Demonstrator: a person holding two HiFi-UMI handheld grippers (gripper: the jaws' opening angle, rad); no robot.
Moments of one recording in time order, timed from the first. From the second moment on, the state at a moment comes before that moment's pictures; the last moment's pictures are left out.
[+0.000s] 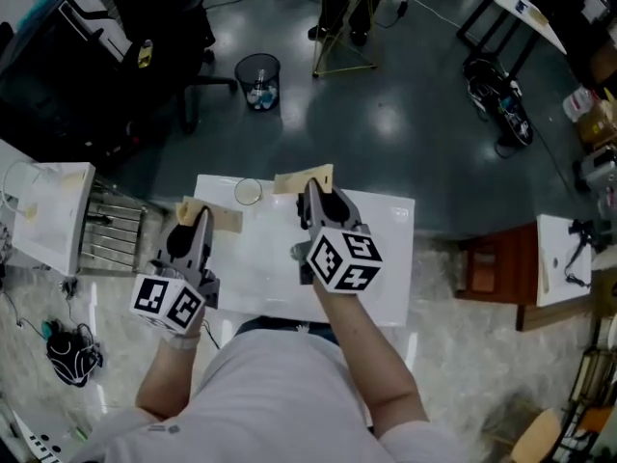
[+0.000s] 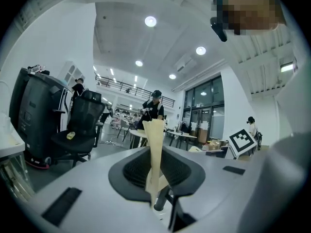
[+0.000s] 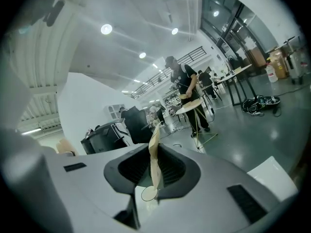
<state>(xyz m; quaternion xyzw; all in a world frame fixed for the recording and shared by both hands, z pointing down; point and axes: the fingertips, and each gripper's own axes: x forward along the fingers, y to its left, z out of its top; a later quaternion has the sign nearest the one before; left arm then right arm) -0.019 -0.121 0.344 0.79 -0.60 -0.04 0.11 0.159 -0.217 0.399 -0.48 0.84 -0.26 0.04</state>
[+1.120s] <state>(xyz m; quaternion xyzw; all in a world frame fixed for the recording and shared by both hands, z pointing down) 0.186 -0.172 0.323 0.87 -0.48 -0.04 0.09 0.417 -0.155 0.356 -0.59 0.78 -0.20 0.05</state>
